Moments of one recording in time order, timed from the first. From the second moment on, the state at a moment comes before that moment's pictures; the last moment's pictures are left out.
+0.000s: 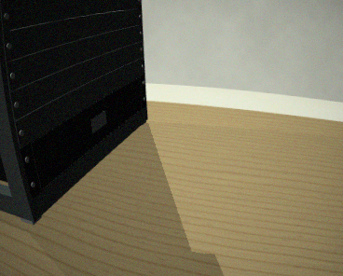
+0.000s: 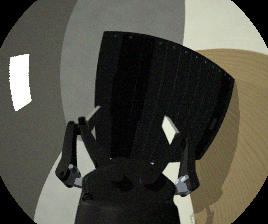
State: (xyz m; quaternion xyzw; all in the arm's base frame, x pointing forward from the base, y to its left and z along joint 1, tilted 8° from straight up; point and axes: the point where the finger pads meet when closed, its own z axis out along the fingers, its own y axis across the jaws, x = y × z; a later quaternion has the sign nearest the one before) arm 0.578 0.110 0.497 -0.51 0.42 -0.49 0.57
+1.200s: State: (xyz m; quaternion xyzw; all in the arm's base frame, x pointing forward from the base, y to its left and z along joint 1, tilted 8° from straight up) arm 0.578 0.110 0.497 -0.51 0.42 -0.49 0.57
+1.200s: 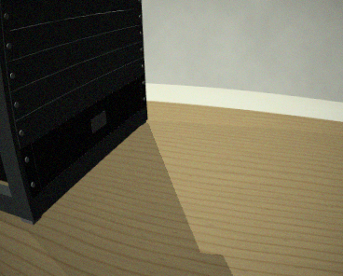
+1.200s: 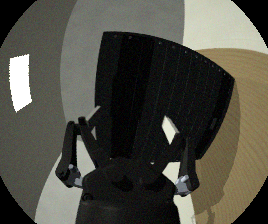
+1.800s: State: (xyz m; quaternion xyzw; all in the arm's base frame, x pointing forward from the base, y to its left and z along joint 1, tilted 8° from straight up) arm 0.578 0.110 0.497 -0.51 0.42 -0.49 0.57
